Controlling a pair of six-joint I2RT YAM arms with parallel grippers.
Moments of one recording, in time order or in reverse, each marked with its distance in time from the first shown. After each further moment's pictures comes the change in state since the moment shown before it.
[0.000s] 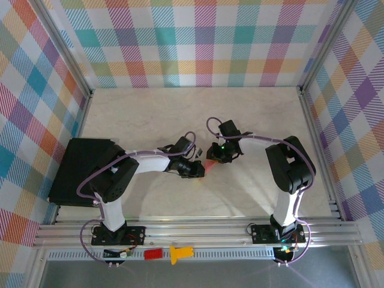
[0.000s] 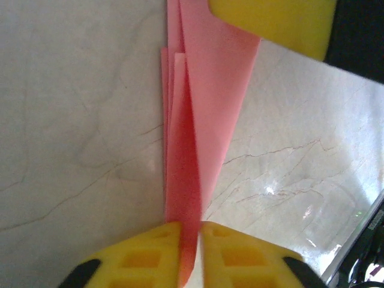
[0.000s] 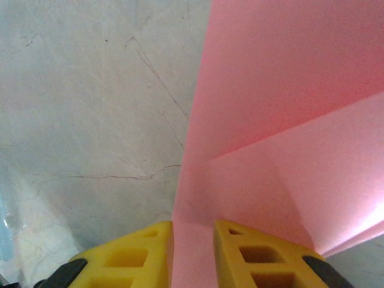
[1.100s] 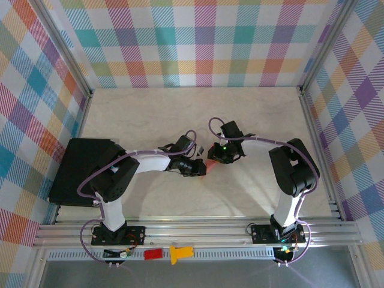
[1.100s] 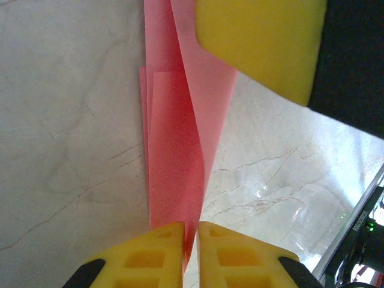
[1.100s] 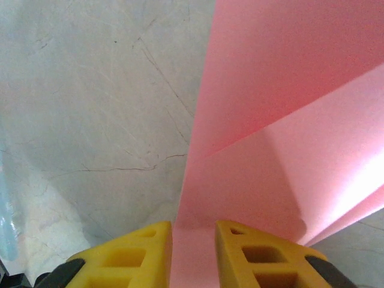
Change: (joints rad) left arm 0.000 0.018 0.013 0.050 0.023 -0.008; right arm 0.000 -0.047 -0.046 0.038 0.002 0.005
